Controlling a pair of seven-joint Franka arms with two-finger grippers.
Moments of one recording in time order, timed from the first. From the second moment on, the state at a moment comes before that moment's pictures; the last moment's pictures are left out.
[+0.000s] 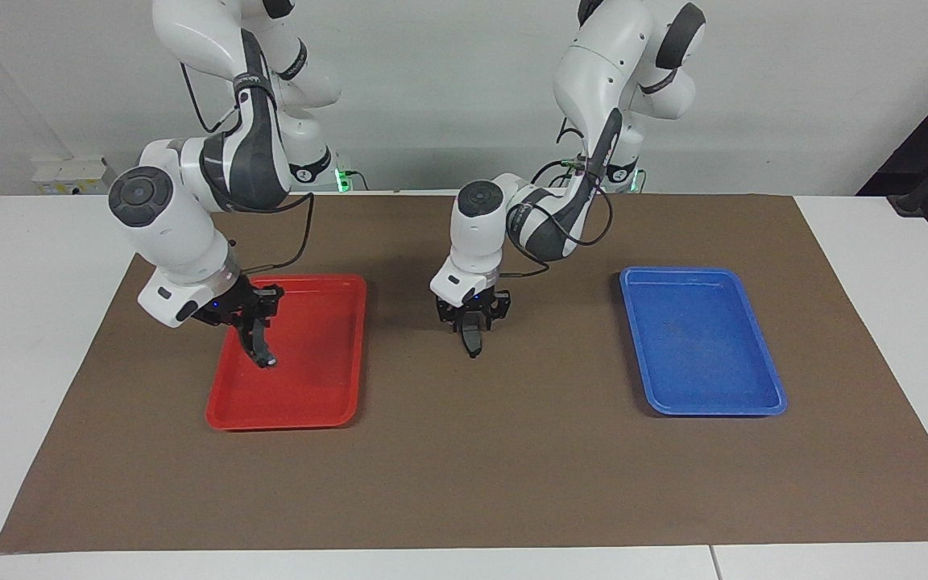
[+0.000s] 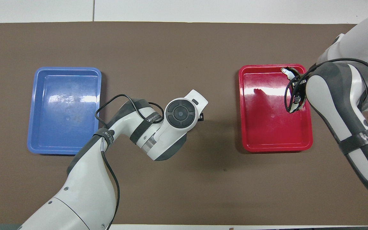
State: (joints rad) left arm -0.57 0.46 -0.20 -1.81 0.16 2.33 -0.83; right arm 0.06 0.25 -0.02 -1.71 0.01 1.84 -0.11
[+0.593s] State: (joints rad) left arm -0.41 0.33 -0.18 -1.66 0.17 1.96 -0.64; right arm 0.06 0.25 -0.02 -1.70 0.02 1.84 -0.11
